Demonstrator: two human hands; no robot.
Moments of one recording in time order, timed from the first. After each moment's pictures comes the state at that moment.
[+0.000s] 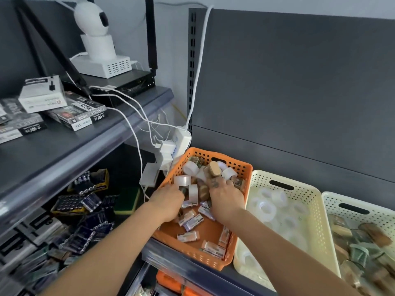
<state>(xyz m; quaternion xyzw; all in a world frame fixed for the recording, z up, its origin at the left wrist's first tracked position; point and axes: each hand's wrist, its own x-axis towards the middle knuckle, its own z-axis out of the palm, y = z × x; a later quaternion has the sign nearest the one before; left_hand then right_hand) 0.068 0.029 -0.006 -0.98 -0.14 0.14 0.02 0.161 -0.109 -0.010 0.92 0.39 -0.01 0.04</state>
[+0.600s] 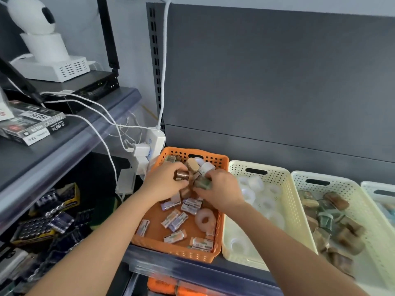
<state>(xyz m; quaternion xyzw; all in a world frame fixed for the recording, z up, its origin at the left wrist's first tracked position) 0.104 0.025 0.027 -0.95 -0.12 -0.05 -0.27 0.172 -0.138 0.008 0.94 0.29 0.01 -0.19</state>
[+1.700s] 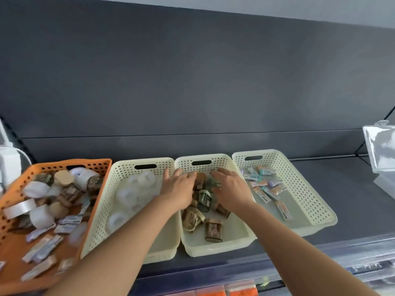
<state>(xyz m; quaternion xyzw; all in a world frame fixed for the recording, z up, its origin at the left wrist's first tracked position) 0.220 -0.282 -0.009 -1.00 0.09 0.01 -0.01 0.223 -0.449 -0.008 0.98 0.14 0.06 -0.16</state>
